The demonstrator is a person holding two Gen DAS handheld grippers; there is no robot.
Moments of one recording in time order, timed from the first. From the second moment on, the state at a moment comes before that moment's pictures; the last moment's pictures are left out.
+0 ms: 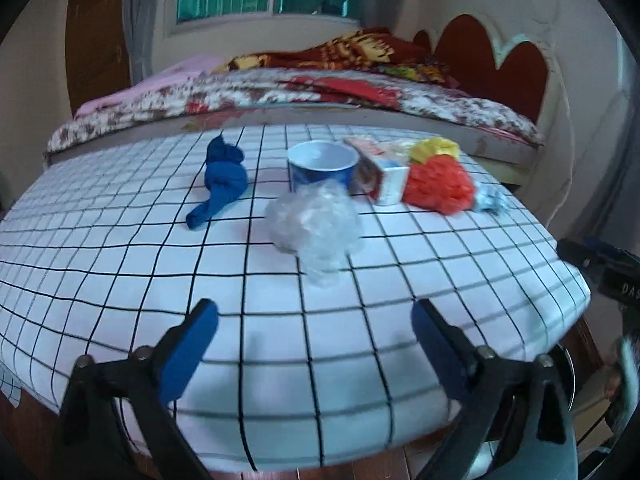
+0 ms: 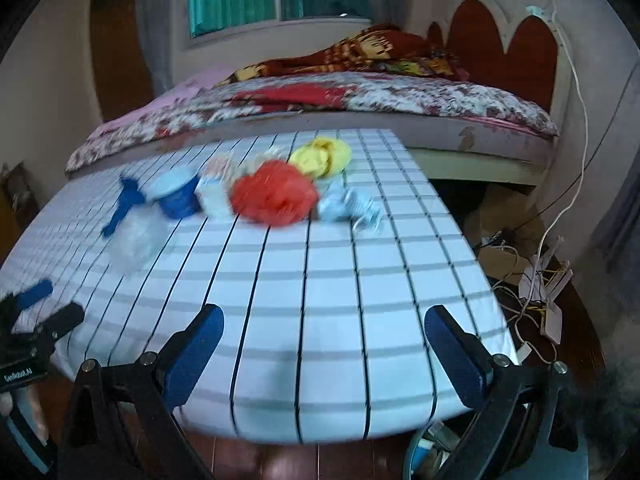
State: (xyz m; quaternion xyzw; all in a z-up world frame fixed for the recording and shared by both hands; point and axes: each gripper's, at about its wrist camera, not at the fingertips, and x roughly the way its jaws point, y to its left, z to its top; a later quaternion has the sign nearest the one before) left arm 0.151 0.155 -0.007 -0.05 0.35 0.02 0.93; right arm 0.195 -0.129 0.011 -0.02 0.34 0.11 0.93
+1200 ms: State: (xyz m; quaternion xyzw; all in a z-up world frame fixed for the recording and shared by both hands) left arm 0.228 0.163 -0.024 -0.06 0.36 0.00 0.93; right arm 0.313 -0.131 -0.024 -0.07 0.39 0.16 0.91
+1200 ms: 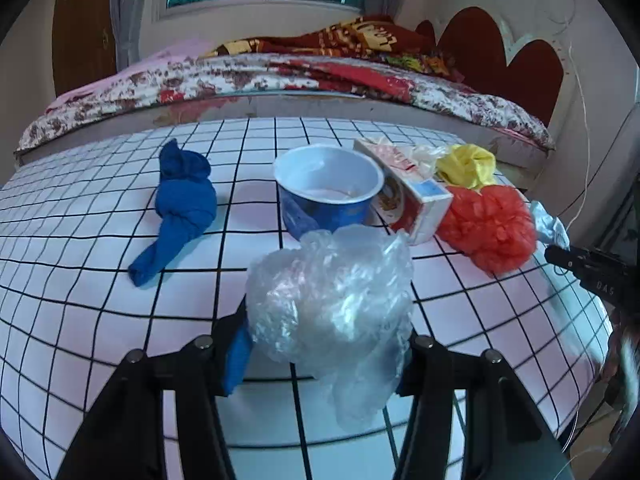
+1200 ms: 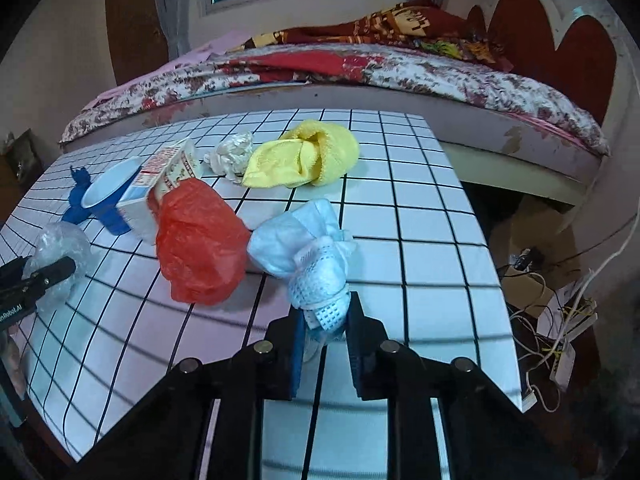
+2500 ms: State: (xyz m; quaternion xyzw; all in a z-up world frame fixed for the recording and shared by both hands) left arm 0.109 -0.022 0.003 0.02 0.31 -0.17 0.93; right arm 0.095 -0.271 -0.007 0.01 0.34 0.06 0.94
